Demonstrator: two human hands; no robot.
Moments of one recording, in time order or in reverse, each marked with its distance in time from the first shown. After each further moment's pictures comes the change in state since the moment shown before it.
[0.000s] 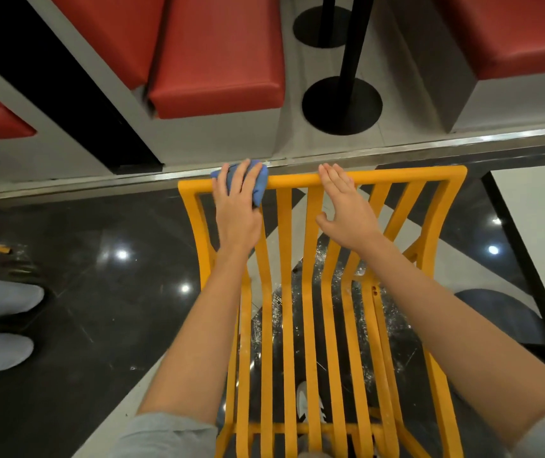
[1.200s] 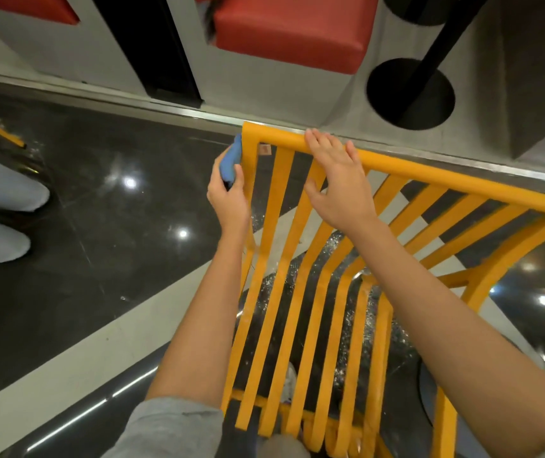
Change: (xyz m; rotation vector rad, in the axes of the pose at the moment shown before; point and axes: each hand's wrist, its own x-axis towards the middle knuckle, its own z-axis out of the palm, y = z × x) left_hand -0.042 -0.084 -0.002 -0.816 0.443 -0.690; right_hand 0.046 -0.095 0.062 -0.070 0.029 -0.311
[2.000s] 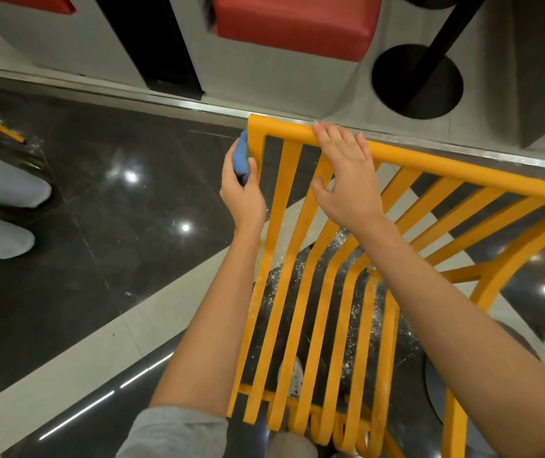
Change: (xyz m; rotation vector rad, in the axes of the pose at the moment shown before) left_hand -0.007 0.005 0.008 0.004 -0.010 -0.007; right_hand -0.001 -0.005 0.007 -0.010 0.045 0.021
